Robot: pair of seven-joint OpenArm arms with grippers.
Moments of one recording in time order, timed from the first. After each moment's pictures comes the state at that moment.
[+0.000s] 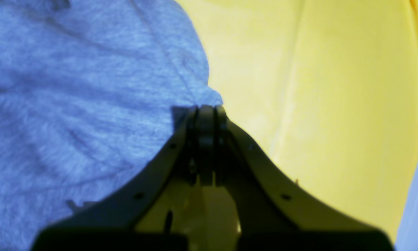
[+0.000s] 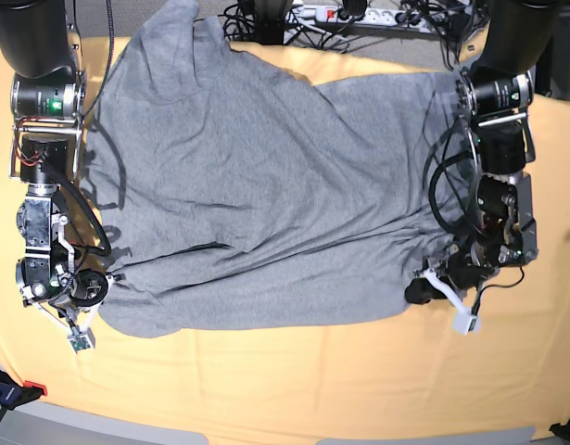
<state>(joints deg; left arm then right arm) -32.1 -18.1 -9.9 48.7 -34.3 -39.2 42.5 31.2 20.0 1.5 60.4 -1.1 20.5 -45.3</state>
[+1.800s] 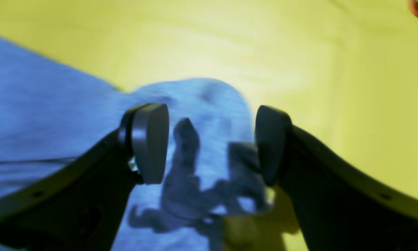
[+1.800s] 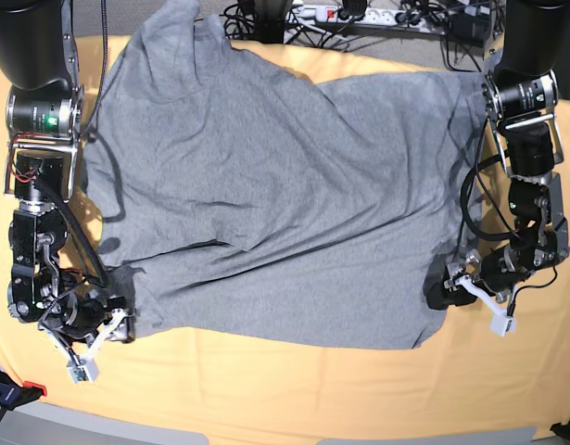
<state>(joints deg) -31.8 -24.6 -9.7 48.9 -40.9 -32.9 47.1 35.3 19.9 1.6 60.4 17.2 22.5 -45.6</state>
